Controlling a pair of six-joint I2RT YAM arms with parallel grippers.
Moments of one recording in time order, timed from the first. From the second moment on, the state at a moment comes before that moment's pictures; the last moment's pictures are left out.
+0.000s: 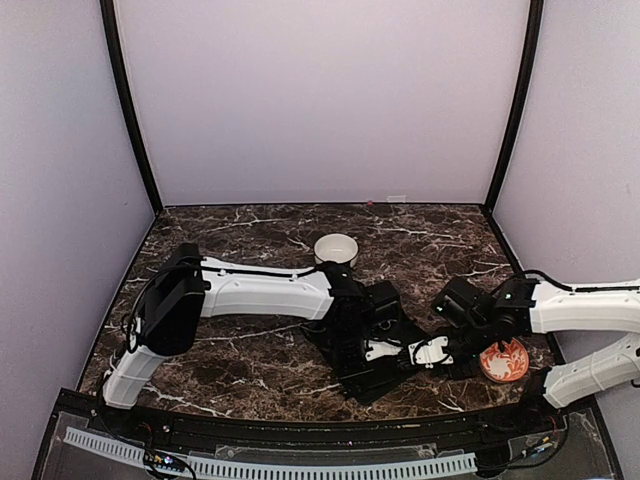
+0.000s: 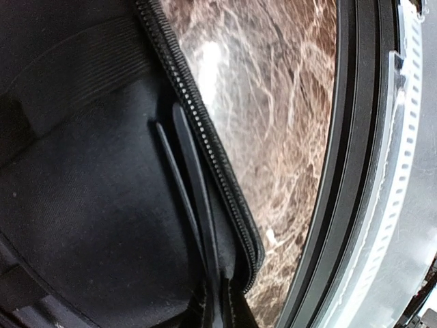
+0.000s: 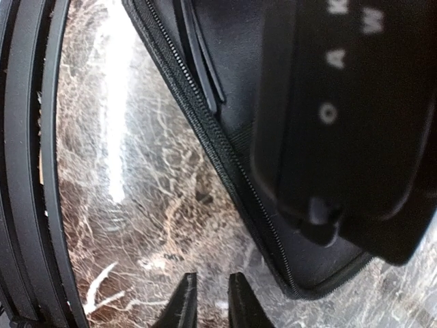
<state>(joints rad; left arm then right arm) -1.20 2.33 1.91 -1.05 0.39 0.18 0.91 1.17 0.62 -0.75 -0.10 -0.75</state>
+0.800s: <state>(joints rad) -1.18 2.35 1.96 -1.04 0.42 0.11 0.91 1.20 0.60 -0.56 0.01 -0.84</state>
